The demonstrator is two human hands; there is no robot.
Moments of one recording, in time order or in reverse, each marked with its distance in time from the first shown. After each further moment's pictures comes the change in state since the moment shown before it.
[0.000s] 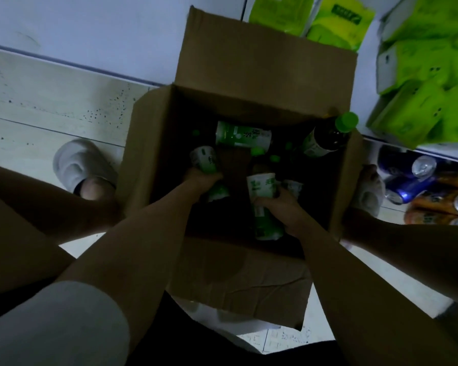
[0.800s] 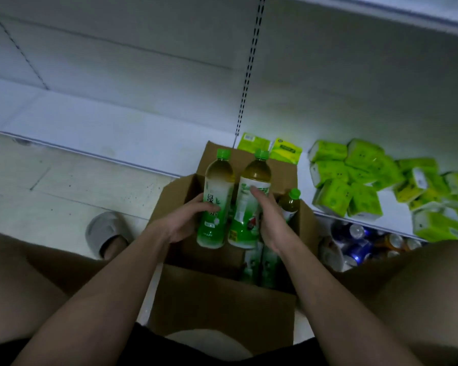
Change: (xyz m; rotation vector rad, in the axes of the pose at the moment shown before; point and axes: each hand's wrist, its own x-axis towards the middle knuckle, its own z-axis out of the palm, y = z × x) left_hand -0.180 0.014 -0.100 -0.330 -0.660 0.573; right_hand -0.168 -0.085 0.049 0.310 -0.051 -0.579
